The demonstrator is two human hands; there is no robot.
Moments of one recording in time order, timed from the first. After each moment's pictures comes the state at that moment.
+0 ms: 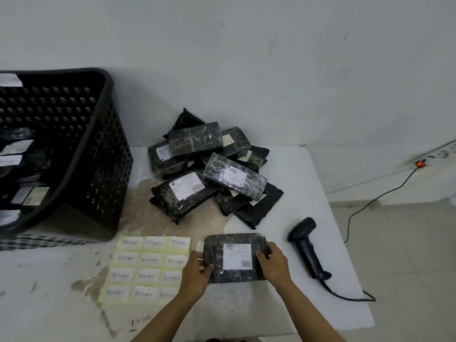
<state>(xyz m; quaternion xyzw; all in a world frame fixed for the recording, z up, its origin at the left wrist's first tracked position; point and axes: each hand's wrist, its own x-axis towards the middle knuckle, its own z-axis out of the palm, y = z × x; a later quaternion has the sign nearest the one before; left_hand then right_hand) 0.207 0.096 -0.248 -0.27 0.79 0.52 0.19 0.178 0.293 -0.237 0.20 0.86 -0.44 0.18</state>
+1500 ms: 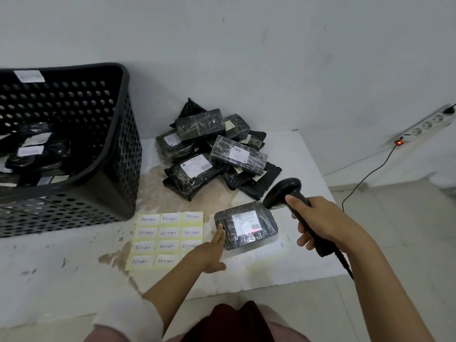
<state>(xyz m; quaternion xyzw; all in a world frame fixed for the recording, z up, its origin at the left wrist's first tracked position) 0.236 0.068 -0.204 0.17 0.89 0.07 0.42 0.242 0.303 -0.043 0.18 0.85 -0.43 0.23</state>
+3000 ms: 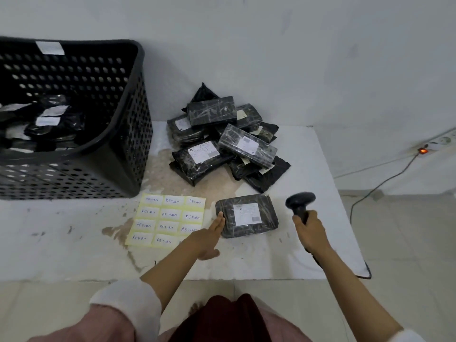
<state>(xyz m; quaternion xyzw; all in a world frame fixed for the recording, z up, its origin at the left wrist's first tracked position) 0.243 0.069 -0.212 0.16 0.91 0.09 0.38 0.231 0.339 -0.186 0.22 0.88 -0.41 0.14</state>
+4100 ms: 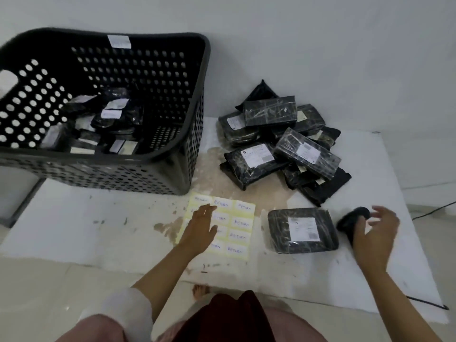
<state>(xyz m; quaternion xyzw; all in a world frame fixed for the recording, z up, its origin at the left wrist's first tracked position) 0.246 -0.070 -0.225 -0.06 0.94 0.30 0.15 0.192 0.302 -0.210 0.17 0.89 -0.39 -0.17</state>
